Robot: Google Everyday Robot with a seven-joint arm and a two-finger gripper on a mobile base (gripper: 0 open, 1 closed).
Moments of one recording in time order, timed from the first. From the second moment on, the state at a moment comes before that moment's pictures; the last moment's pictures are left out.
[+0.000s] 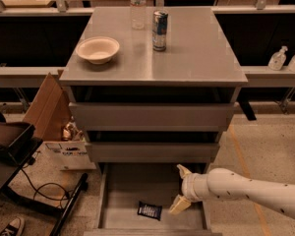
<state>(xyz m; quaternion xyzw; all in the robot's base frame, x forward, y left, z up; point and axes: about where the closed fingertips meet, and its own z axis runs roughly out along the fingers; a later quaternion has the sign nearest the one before) 0.510 -0.118 0.408 -0.59 0.74 0.12 0.31</state>
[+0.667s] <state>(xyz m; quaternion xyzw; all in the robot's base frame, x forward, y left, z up) 0.527 -0.084 0.291 -0.55 0.77 0.15 0.29</state>
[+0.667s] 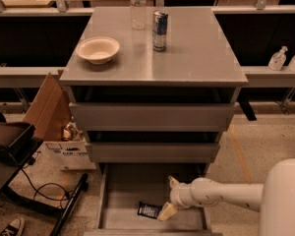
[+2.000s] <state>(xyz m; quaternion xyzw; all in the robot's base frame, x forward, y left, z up) 0.539 -0.044 0.123 -0.49 0.81 0.22 0.25</state>
